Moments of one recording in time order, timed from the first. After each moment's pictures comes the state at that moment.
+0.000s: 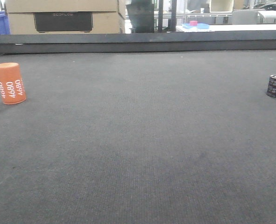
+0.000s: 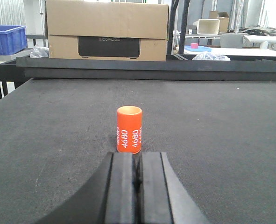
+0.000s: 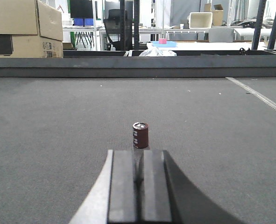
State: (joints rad) left arm -0.19 0.01 0.00 0.00 0.04 0.00; right arm 0.02 0.00 0.00 0.08 0.07 -0.03
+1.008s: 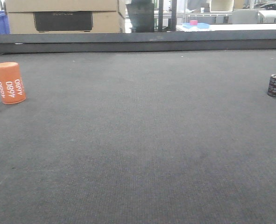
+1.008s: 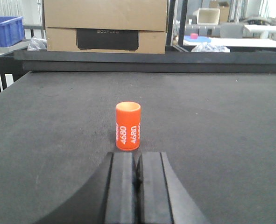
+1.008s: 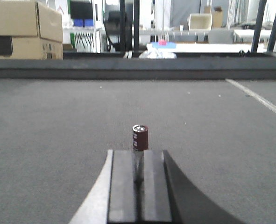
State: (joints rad) left arm -0.19 0.00 -0.11 0.01 0.19 0.00; right arm 0.02 0.00 -0.05 0.08 0.12 -0.03
